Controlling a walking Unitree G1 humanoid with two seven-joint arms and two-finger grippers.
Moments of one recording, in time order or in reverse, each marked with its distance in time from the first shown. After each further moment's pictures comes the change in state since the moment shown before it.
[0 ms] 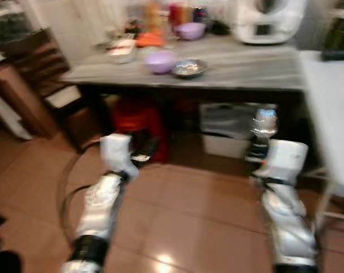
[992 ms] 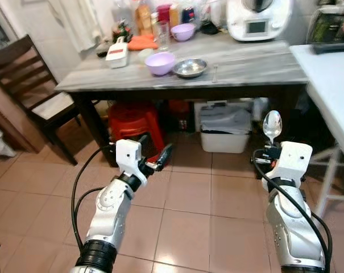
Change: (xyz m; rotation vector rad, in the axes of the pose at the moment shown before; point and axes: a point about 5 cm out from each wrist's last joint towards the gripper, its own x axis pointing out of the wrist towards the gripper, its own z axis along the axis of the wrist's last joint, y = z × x) left arm 0.002 -0.032 -0.002 -0.058 -0.018 -0.179; right arm 0.001 -0.022 0.001 -0.012 -0.005 -0.063
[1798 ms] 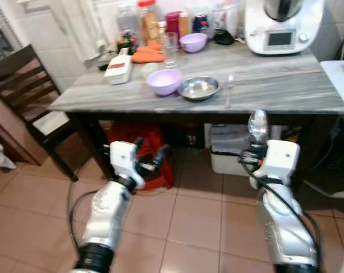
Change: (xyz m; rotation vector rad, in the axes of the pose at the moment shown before) left arm -0.002 -0.005 -0.006 -0.032 0.014 -0.004; right arm 0.000 0.004 -0.004 -0.016 0.019 0.021
